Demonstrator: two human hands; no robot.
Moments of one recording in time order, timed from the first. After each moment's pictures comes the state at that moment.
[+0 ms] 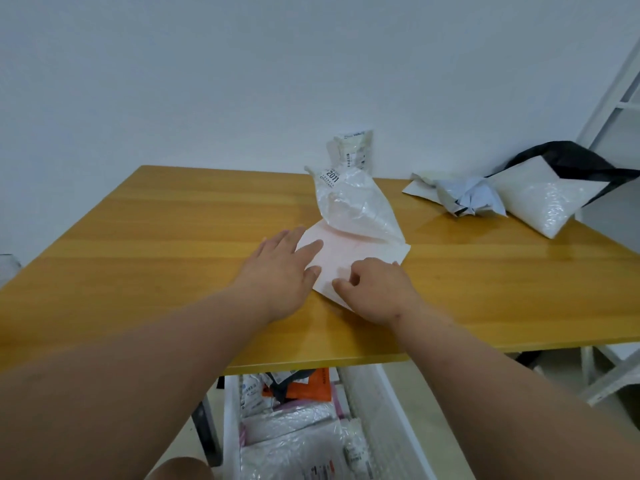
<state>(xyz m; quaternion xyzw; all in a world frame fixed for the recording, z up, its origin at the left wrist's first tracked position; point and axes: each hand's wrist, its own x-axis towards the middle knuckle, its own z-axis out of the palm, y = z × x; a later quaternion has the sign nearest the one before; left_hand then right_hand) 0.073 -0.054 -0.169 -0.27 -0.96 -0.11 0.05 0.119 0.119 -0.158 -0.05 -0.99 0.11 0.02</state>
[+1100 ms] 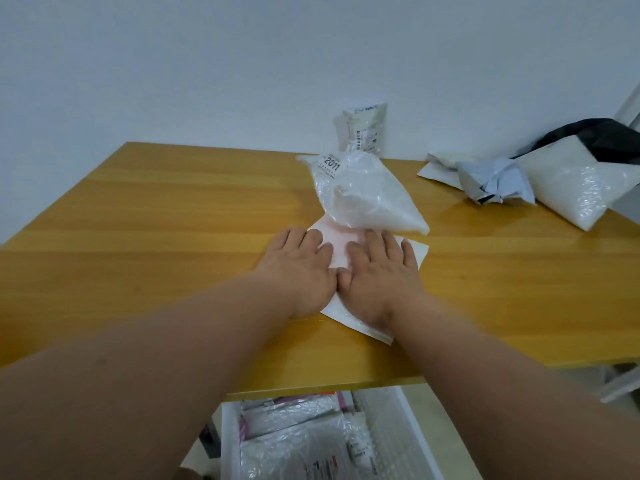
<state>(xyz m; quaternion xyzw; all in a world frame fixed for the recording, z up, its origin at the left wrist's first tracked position) 0.039 -0.021 -0.182 -0.28 -0.96 0.05 0.01 0.075 0.120 -0.191 -0.05 -1.00 0.01 0.00</state>
